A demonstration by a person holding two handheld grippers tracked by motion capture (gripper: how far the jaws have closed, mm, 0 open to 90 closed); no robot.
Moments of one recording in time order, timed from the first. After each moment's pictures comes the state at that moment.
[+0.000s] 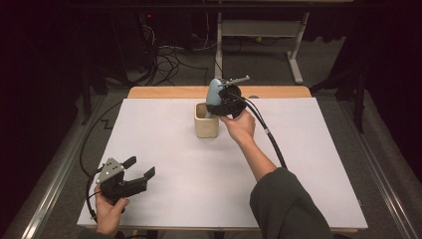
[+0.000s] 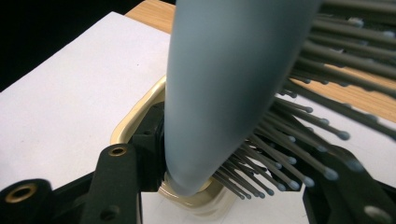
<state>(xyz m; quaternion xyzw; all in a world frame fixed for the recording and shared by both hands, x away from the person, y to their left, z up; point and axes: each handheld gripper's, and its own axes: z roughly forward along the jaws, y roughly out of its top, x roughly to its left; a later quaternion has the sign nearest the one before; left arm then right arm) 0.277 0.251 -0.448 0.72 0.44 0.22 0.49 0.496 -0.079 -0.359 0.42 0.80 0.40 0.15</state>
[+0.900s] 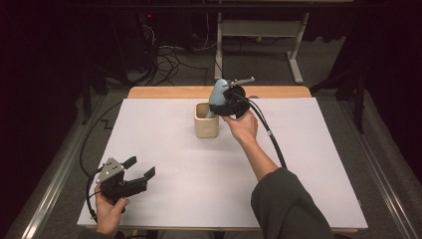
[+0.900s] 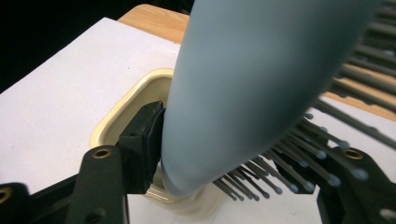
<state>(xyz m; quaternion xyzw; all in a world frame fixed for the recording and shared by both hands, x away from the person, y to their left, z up) 0.278 0.252 -0.448 0.72 0.45 0.21 0.49 0.500 -0.092 -0.366 0.43 0.79 0.41 0.15</state>
